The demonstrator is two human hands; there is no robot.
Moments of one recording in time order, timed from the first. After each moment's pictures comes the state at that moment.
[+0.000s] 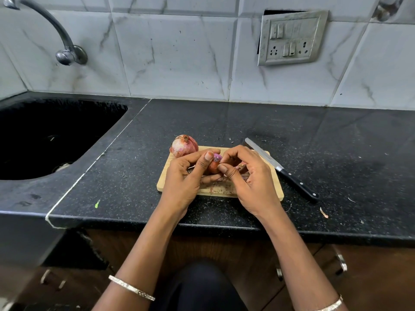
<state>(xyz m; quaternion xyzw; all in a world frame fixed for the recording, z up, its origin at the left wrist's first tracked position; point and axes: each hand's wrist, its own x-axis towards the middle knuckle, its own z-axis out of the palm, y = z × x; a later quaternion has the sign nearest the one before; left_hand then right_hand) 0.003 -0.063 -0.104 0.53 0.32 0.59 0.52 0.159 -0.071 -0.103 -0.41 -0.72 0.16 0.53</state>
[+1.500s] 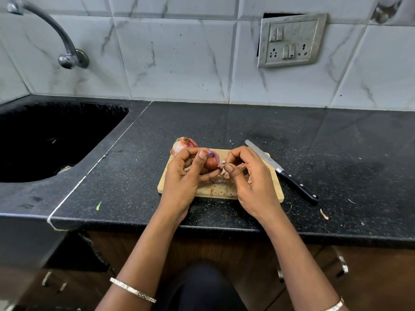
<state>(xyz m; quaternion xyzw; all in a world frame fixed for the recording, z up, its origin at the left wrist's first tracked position) 0.002 -0.061 -0.105 0.45 0.31 0.63 0.55 0.159 -0.069 -0.104 -0.42 -0.71 0.16 0.54</state>
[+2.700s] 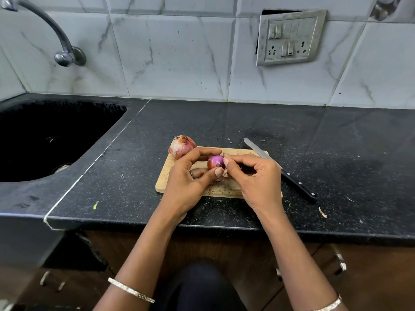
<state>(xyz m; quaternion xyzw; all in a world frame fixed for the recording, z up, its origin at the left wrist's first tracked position) 0.001 -0.066 -0.104 0.59 0.32 0.55 0.50 0.161 -0.073 -0.101 -0.47 -0.62 0.16 0.60</state>
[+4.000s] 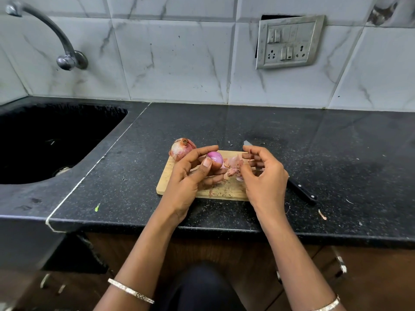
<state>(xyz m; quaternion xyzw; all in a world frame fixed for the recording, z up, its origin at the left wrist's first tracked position) 0.001 -0.065 -0.103 0.51 0.29 0.57 0.57 0.165 -0.071 -0.101 -0.57 -0.53 0.14 0.61</state>
